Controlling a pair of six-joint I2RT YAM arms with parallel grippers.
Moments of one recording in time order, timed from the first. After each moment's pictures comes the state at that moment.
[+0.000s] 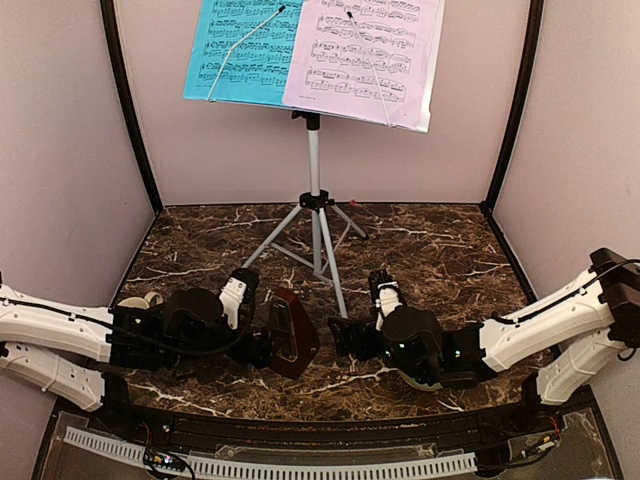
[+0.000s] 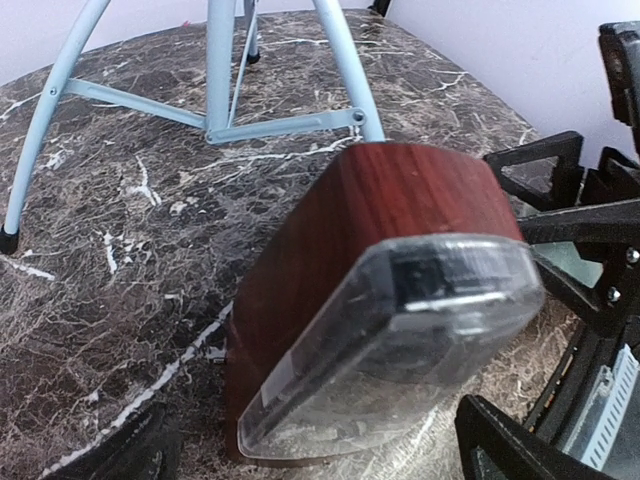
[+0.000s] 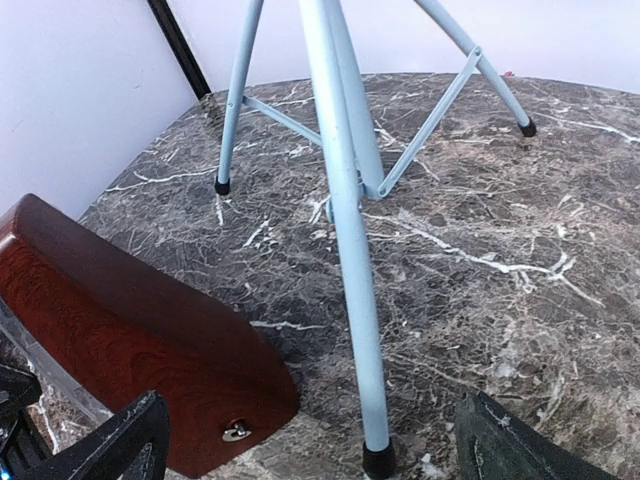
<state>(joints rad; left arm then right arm) -1.19 1.08 0.55 -0.04 -0.35 -0.50 1.33 1.47 0.61 0.41 0.64 0.60</state>
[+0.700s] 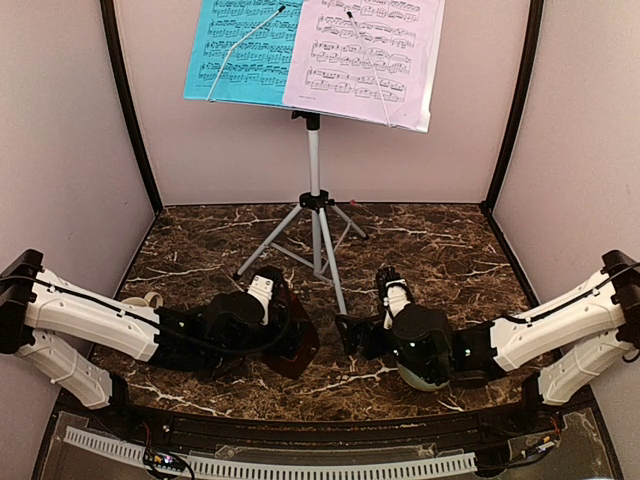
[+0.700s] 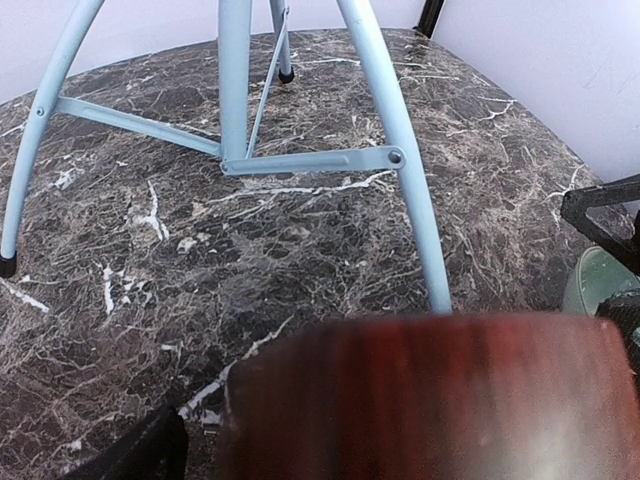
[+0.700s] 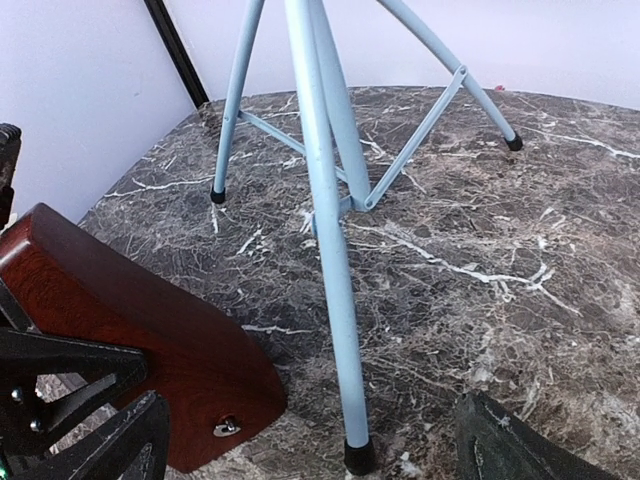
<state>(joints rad) -1.21 1.39 0.65 0.15 -0.52 -0.52 1.33 1.41 0.60 0.37 0.68 0.57</state>
